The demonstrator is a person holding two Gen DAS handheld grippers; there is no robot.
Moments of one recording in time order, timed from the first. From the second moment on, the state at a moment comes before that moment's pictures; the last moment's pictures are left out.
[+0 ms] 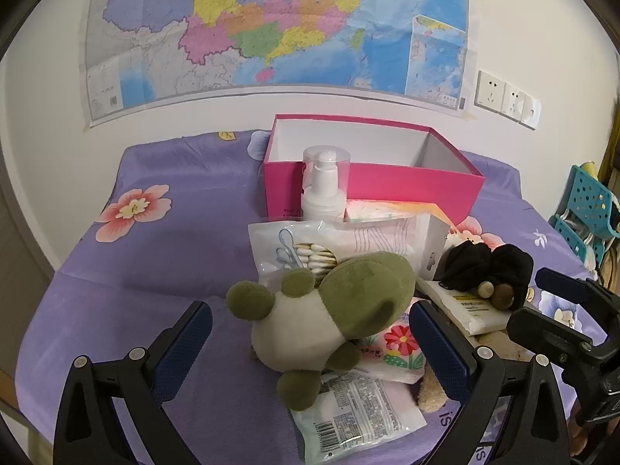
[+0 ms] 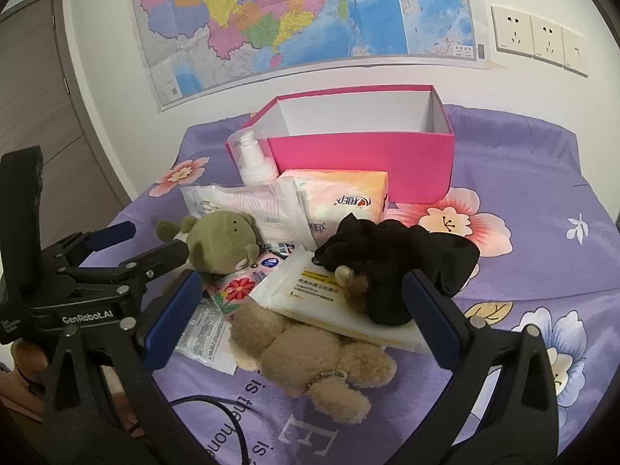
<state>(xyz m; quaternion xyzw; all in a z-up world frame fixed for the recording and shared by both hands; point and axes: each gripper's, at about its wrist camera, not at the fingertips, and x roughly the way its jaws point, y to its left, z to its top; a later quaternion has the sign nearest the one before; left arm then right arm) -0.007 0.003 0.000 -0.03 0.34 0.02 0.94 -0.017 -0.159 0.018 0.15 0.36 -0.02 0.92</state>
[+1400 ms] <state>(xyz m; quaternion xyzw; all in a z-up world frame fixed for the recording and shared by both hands) 0.006 0.020 -0.015 -0.05 0.35 0.01 0.93 0.012 -0.163 0.017 0.17 0.37 0.01 0.91</state>
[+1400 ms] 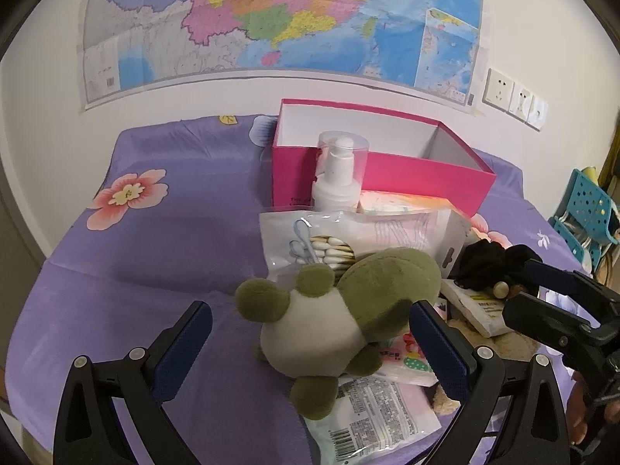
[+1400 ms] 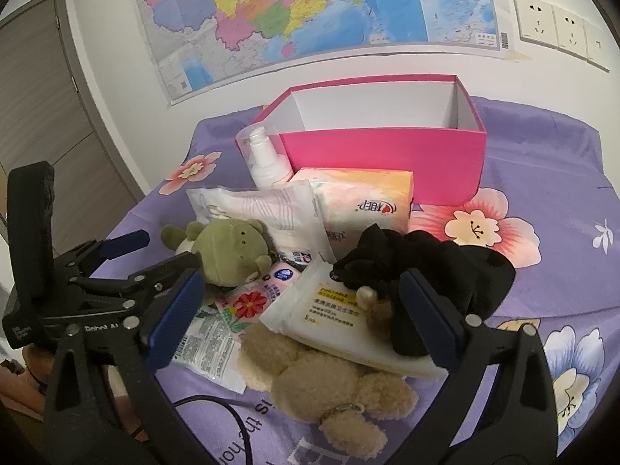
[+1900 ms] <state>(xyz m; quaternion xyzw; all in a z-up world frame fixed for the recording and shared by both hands) 0.016 0.068 -0.021 -0.11 0.37 -0.06 0.92 0.049 -0.161 0.008 0.16 0.39 0.04 0.90</state>
